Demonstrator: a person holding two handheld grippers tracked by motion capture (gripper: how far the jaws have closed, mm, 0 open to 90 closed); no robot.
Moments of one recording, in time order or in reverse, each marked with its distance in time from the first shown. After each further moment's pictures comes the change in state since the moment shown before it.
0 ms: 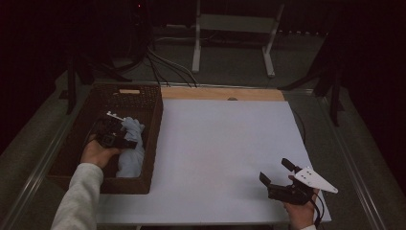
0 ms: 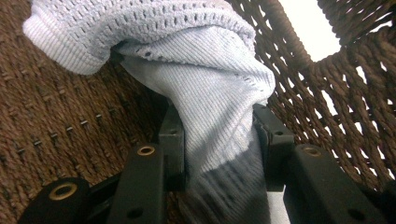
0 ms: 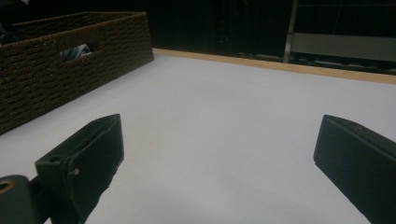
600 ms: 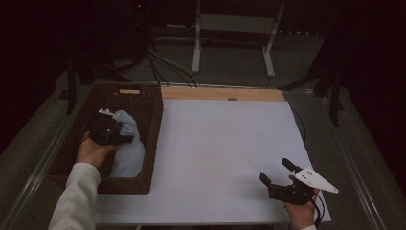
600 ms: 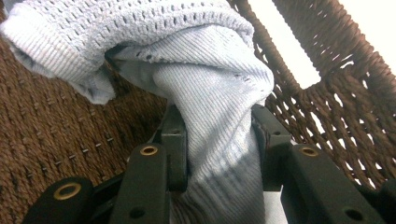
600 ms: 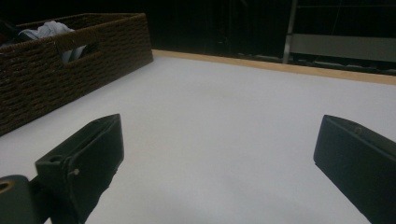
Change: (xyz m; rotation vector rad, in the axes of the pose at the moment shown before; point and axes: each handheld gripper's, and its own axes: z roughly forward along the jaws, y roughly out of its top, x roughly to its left) left arm 0.002 0.001 -0.020 -0.109 0.025 0.007; right arm 0.000 0.000 -0.001 -0.002 -0.002 0.006
